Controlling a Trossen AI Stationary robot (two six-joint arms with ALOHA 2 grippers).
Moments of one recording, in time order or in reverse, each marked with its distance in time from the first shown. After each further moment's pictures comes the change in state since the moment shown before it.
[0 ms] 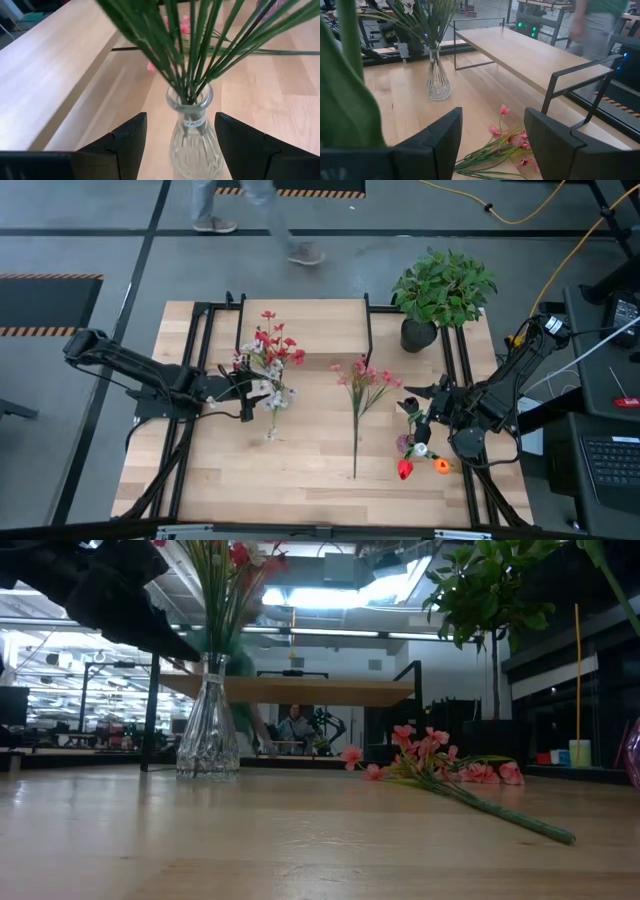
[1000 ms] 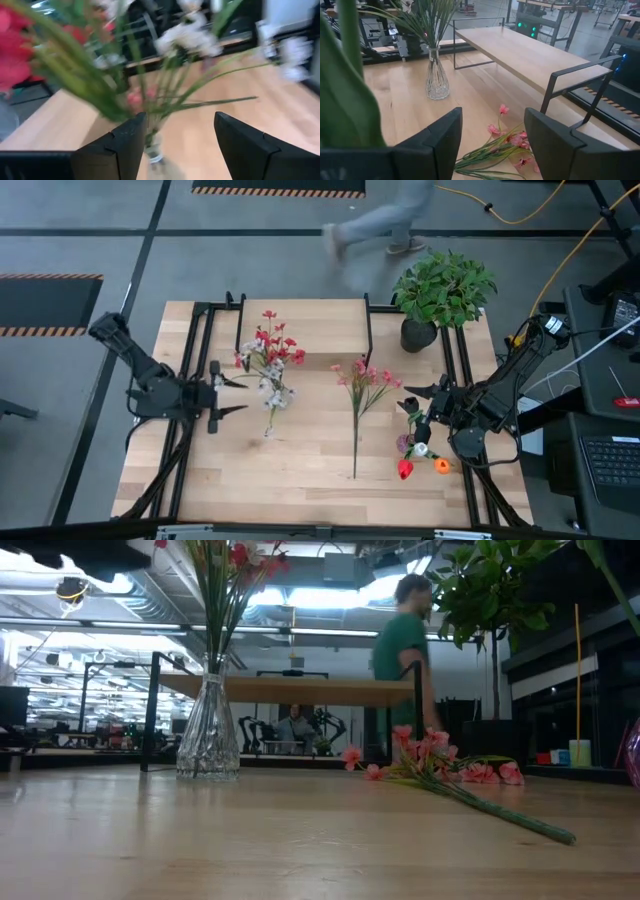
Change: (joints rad) left arm -0.466 -0.351 0.027 -0.107 -0.283 0.142; right arm 0.000 0.000 0.000 -0.008 0.000 -0.002
